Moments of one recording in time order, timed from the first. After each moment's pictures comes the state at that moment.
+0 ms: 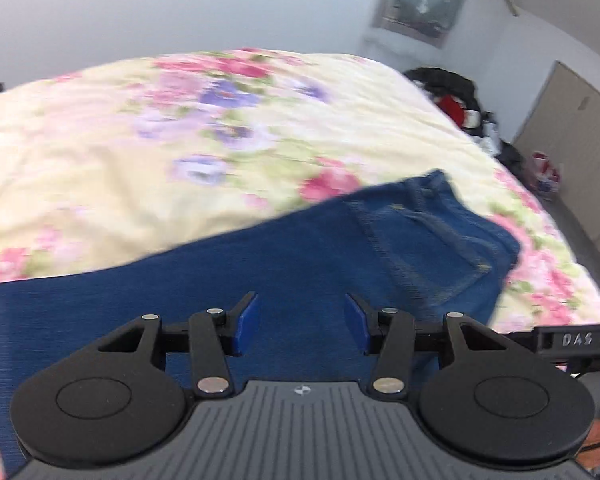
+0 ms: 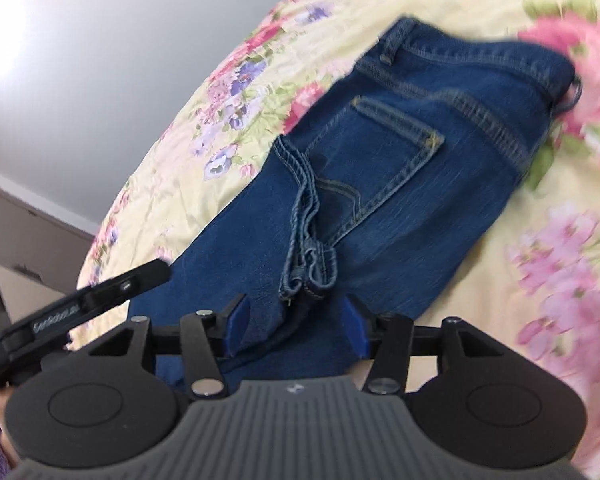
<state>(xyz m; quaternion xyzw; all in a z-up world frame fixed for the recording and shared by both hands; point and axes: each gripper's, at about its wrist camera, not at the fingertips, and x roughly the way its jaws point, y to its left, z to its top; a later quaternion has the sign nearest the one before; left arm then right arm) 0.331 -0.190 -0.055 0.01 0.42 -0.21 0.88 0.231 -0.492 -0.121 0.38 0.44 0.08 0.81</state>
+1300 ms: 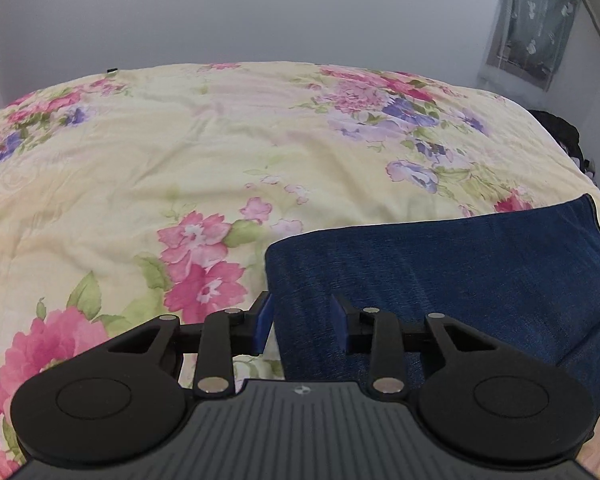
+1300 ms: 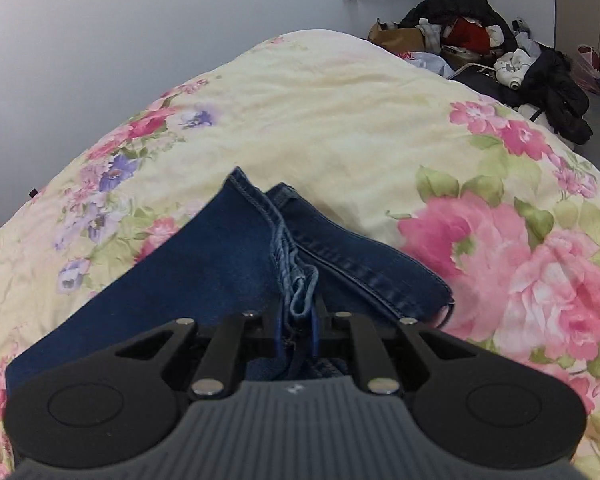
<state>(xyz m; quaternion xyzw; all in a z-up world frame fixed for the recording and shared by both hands) 0.344 -0.055 -0.089 -0.01 0.40 -0.08 0.91 0.308 -0.570 -0.098 0.22 0.40 -0.12 0.88</state>
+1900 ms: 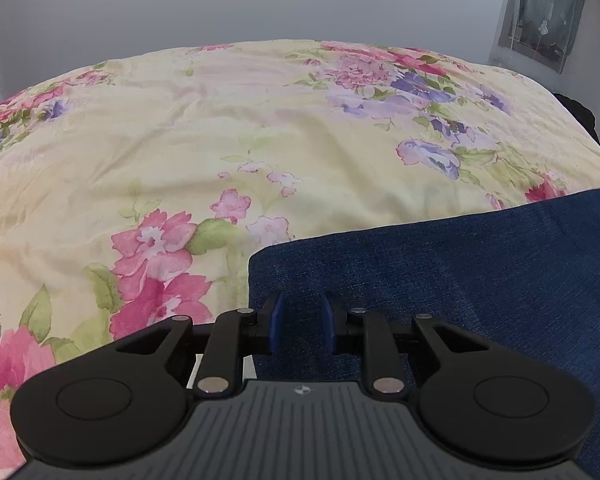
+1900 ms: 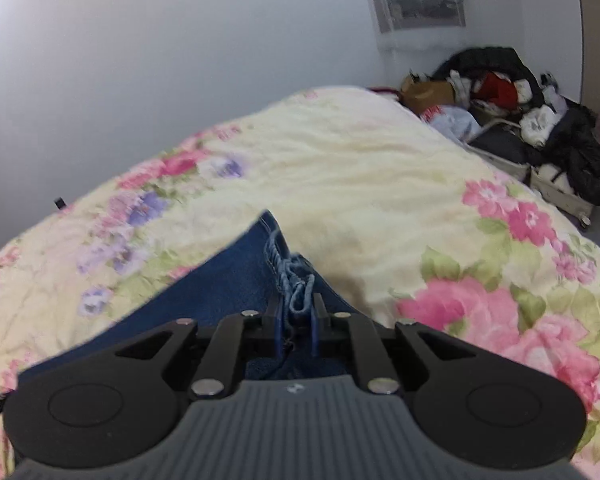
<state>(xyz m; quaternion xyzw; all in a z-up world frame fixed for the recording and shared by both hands) 0.390 -0.083 -0.131 0.01 0.42 -0.06 0.91 0.305 -0.583 -0.068 0.18 0.37 -0.09 0.91</state>
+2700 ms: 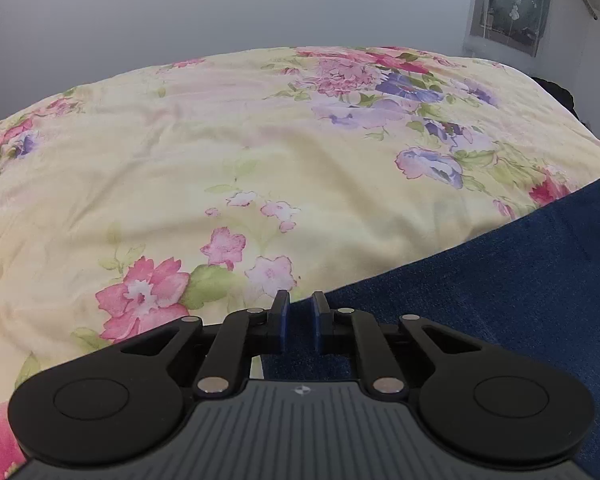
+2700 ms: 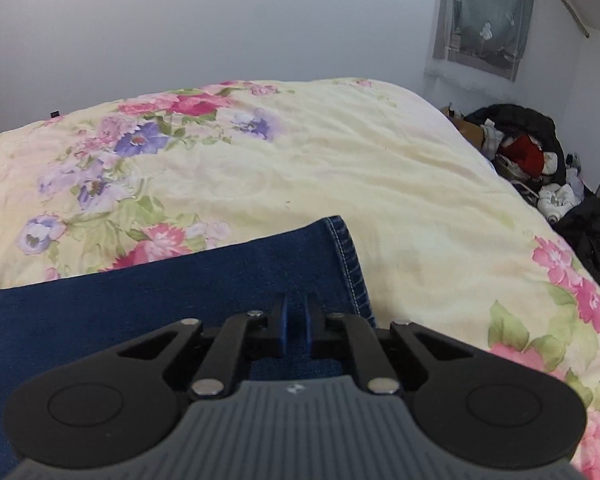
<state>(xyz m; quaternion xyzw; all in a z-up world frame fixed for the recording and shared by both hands) 0.427 -0.074 -0.139 0.04 0.40 -0.10 0.91 0.393 -0.530 -0.121 0.03 0.37 -0.07 0.93</state>
